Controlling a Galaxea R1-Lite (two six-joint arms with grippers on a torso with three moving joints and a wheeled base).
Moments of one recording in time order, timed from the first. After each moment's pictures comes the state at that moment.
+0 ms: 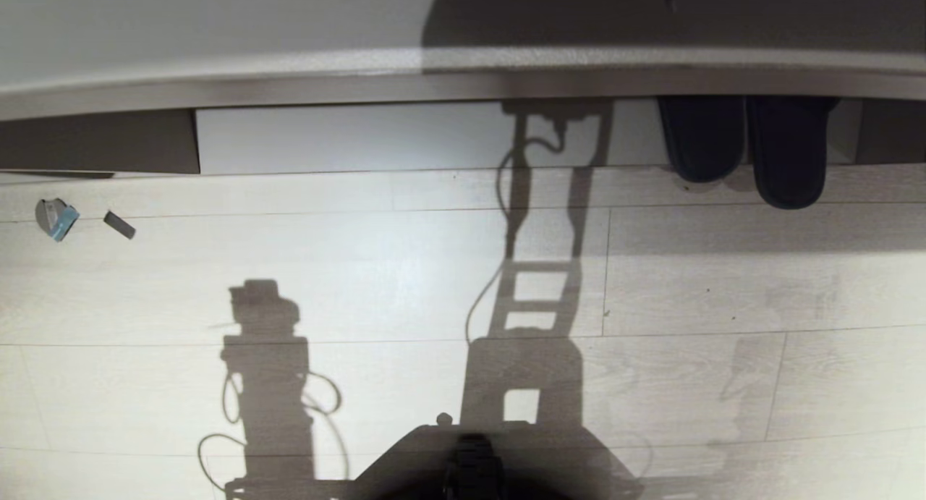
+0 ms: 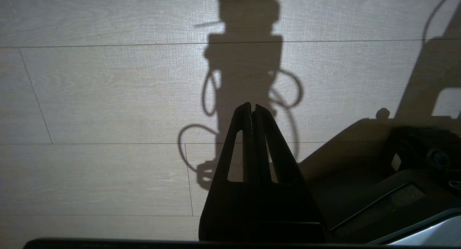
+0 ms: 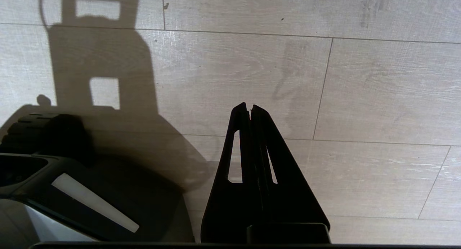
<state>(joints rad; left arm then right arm) 0.01 0.00 0.00 -0.01 0.00 -0.02 0.01 0.00 0.00 0.00 0.00 -0.01</state>
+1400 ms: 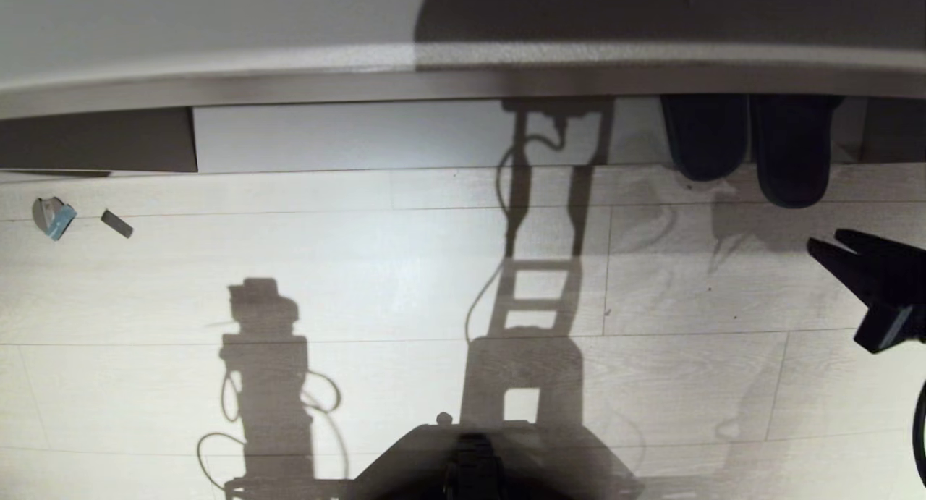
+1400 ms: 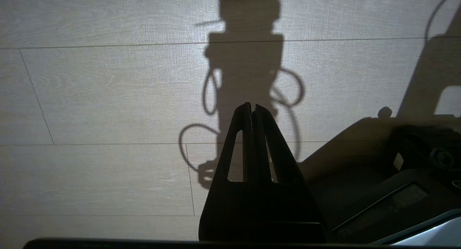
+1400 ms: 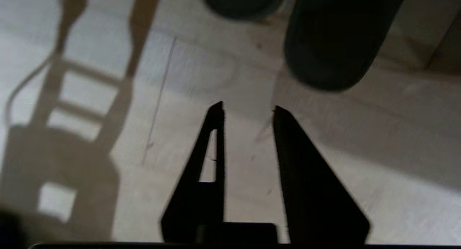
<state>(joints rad) 0.01 0.00 0.00 -0.01 0.00 -0.01 0.03 1.11 -0.45 -0.76 0.10 -0.28</state>
